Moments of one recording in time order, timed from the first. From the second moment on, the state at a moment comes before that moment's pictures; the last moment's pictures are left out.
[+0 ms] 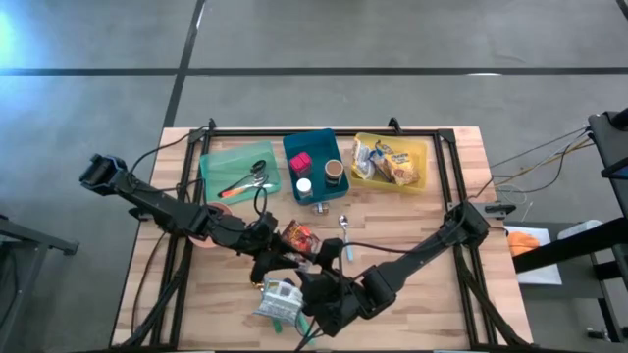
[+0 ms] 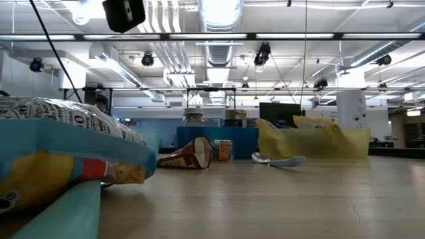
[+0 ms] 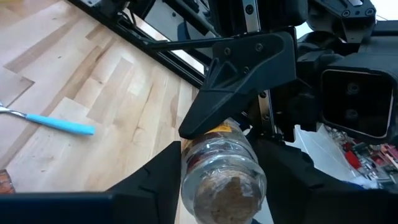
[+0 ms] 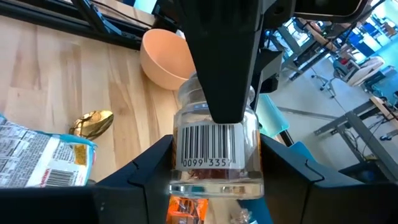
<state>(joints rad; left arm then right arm) -0.40 1.26 0.79 0.19 -0.10 -0.78 0.55 2.11 1.92 -0.62 1.01 0.18</state>
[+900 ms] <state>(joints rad) -0.40 1.26 0.79 0.19 -0.08 -0.79 0.55 2.11 1.92 -0.61 1.03 0.15</state>
